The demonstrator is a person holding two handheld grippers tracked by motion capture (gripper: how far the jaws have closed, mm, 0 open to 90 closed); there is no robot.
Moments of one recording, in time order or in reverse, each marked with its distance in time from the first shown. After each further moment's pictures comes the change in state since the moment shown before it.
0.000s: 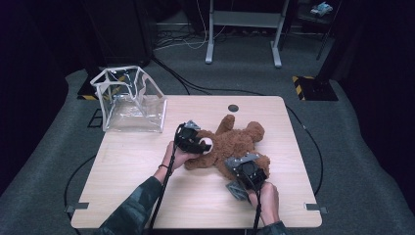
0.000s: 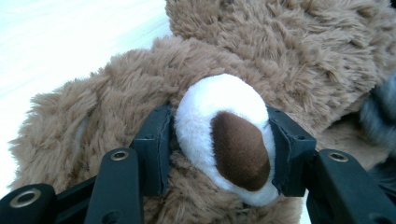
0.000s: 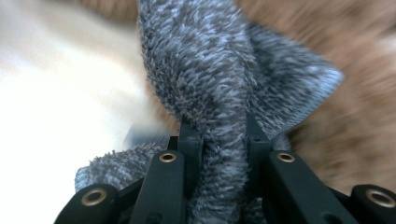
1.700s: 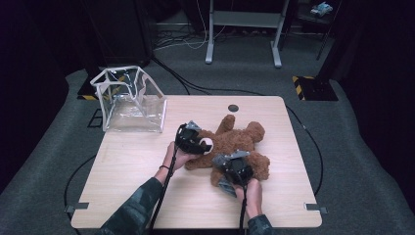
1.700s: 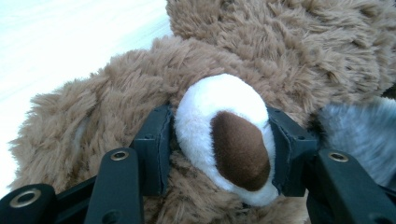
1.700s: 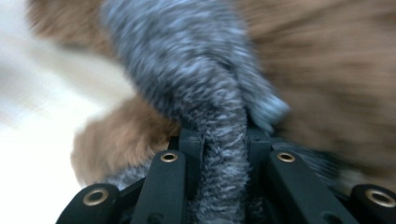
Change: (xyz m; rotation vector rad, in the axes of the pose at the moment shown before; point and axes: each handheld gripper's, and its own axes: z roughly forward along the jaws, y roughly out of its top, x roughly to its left) left arm -0.004 -0.001 0.001 -0.006 0.021 0.006; right arm 0.023 0.012 0.047 -0.036 0.108 0.069
